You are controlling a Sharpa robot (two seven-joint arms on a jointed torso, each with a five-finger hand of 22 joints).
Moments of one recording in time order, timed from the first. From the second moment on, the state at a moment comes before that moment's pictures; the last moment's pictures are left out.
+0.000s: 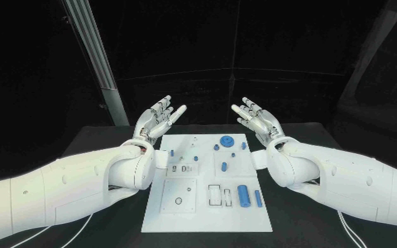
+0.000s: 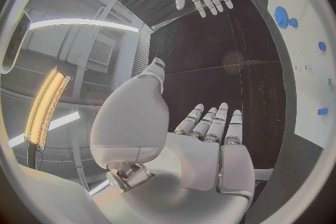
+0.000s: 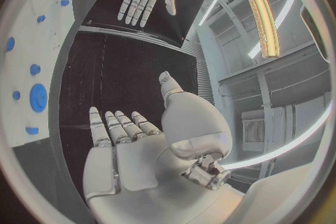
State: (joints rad) left arm 1.17 -0.75 -0.15 1.52 0.07 -0.63 0.63; left_hand 1.22 -0.16 0.05 0.29 0.06 0.24 0.14 0.02 0.03 0.16 0.18 0.02 0.02 0.26 0.17 0.03 0.04 0.15 0.08 0.27 0.01 0.02; right arm 1.06 -0.76 0.00 1.49 -0.16 -0.51 0.44; right_hand 1.05 0.16 -0.05 -0.03 0.16 0.07 0.13 0.01 0.01 0.12 0.22 0.01 0.02 0.12 0.21 0.01 0.02 0.05 0.20 0.28 0.03 0.03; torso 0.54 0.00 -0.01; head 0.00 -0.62
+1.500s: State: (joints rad) left arm 1.24 -0.86 -0.15 1.61 0.05 -0.40 0.57; left_hand 1.33 -0.01 0.04 0.19 0.06 0.92 0.22 0.16 0.07 1.00 0.17 0.21 0.07 1.13 0.11 0.30 0.18 0.17 0.87 0.23 0.33 0.15; right arm 1.21 -0.72 0.00 1.31 -1.34 -0.26 0.11; right_hand 1.28 0.06 0.15 -0.28 0.16 1.02 0.17 0.09 0.07 1.22 0.09 0.10 0.07 1.47 0.00 0.33 0.13 0.18 1.13 0.10 0.65 0.30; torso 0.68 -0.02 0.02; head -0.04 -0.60
